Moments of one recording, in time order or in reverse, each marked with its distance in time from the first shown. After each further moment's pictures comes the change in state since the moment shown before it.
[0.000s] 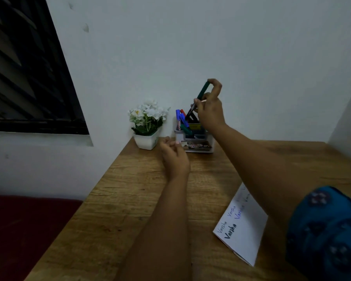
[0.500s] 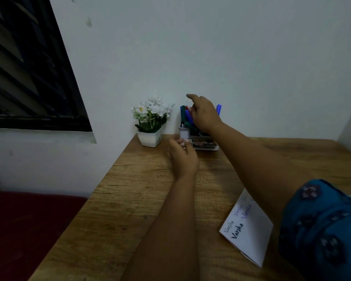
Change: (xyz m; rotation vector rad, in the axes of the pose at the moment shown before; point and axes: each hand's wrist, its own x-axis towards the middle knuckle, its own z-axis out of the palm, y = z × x) left_hand 0.000 -0.011 0.007 0.110 -0.053 -0.005; right_hand 0.005 0.023 0.029 -0.436 -0.280 -0.086
